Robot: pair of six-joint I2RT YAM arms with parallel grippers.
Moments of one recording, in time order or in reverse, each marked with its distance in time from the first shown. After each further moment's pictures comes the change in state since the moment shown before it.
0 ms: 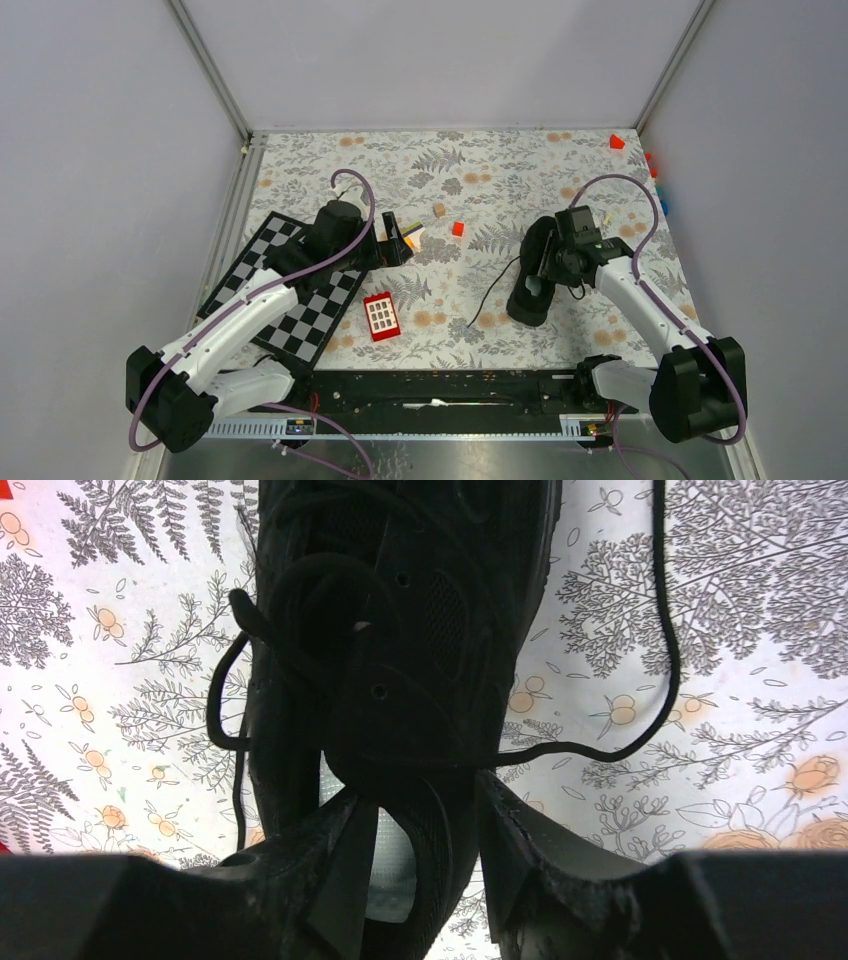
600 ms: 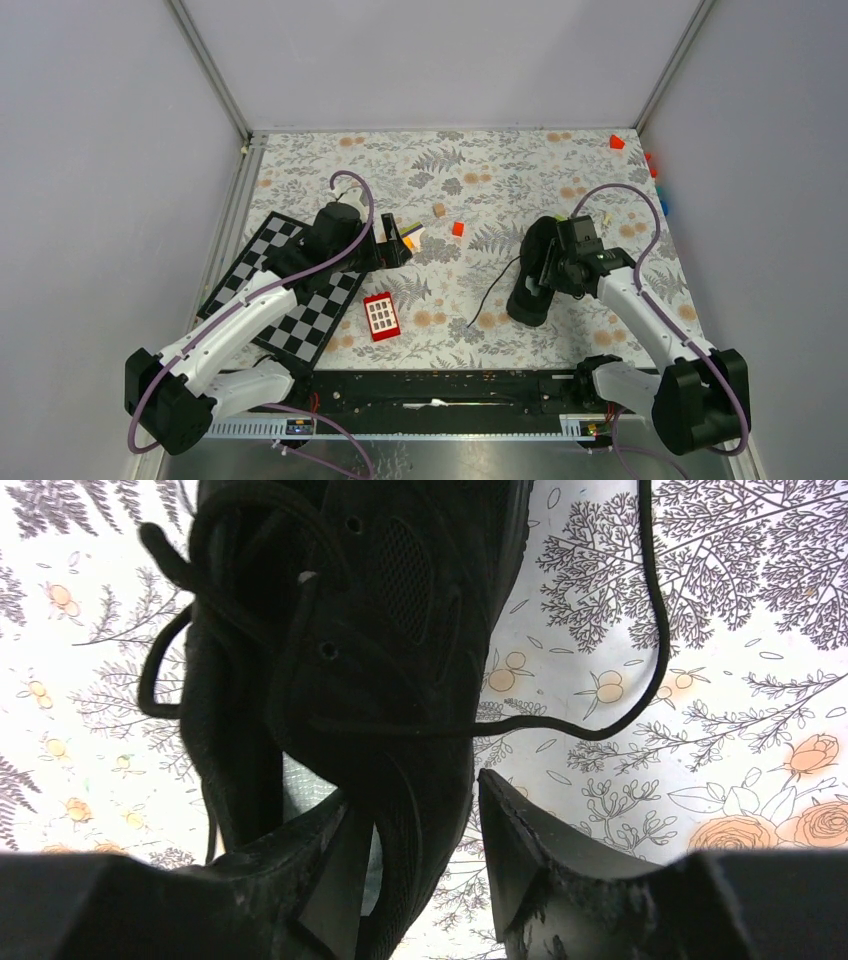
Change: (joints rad) left arm 0.000 -0.012 -0.013 0.000 -0.004 0.000; right arm 0.001 -0.070 -0.082 0.023 0.000 0.001
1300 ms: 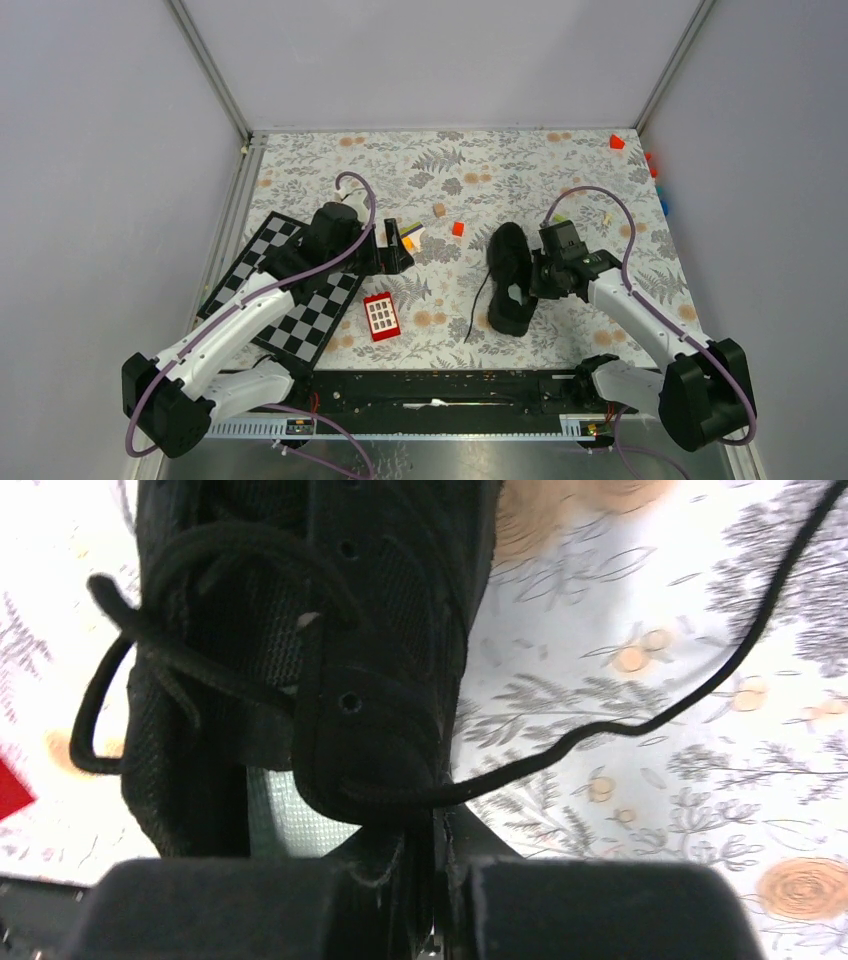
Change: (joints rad) left arm 0.000 -0.021 0.006 -0.034 0.088 0.066; right arm 0.114 0.045 -0.017 0.034 -0.087 -0.060
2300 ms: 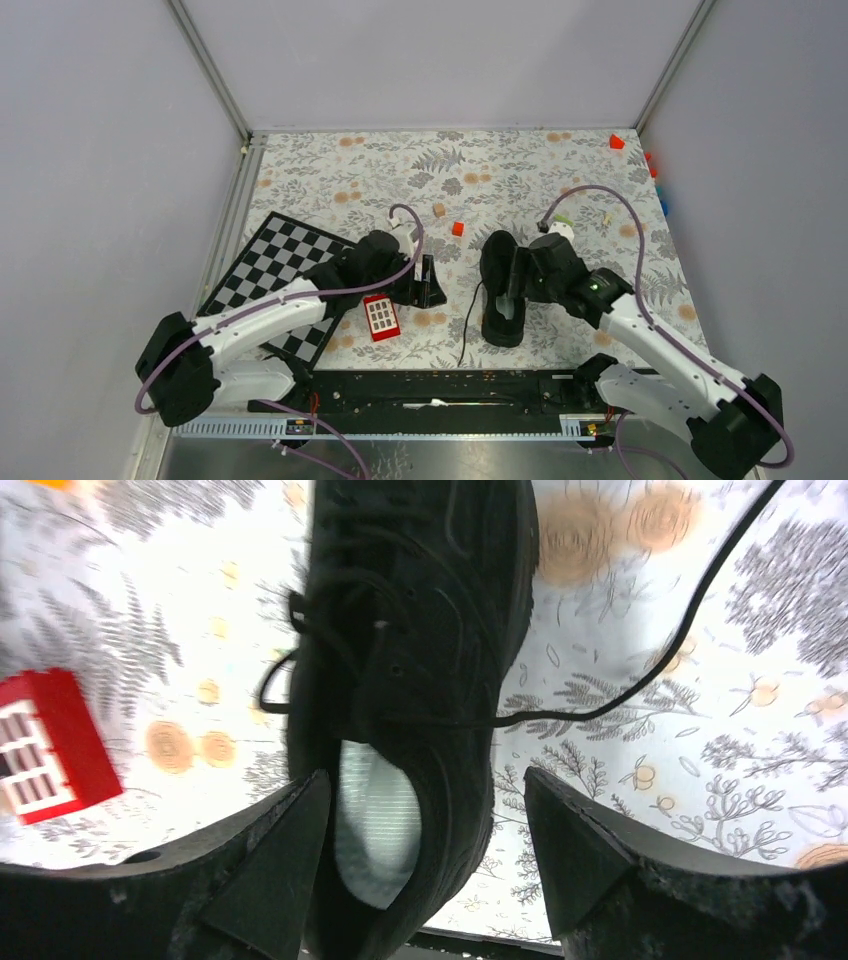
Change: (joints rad) left arm -0.214 0.125 -0.124 0.255 0.131 -0.032; right arm 0.251 -0.183 -0.010 -0.014 0.170 0.171
